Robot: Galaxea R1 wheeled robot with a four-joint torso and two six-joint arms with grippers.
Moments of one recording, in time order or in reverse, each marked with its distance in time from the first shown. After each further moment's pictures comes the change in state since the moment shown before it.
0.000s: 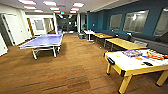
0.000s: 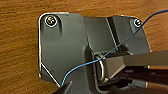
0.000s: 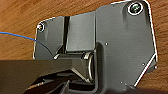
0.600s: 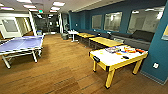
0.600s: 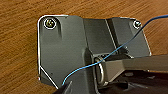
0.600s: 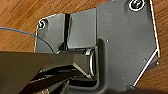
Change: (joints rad) left arm -0.013 0.004 -0.001 0.000 0.001 0.001; right arm -0.011 0.003 -0.002 0.001 0.000 0.001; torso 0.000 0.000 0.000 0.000
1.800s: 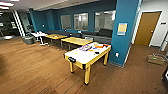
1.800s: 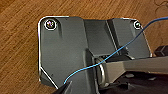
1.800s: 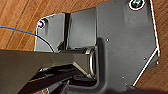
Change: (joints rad) left arm -0.002 -0.003 0.000 -0.001 -0.001 0.000; right arm -0.001 0.000 0.000 -0.001 -0.001 0.000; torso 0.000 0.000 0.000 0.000
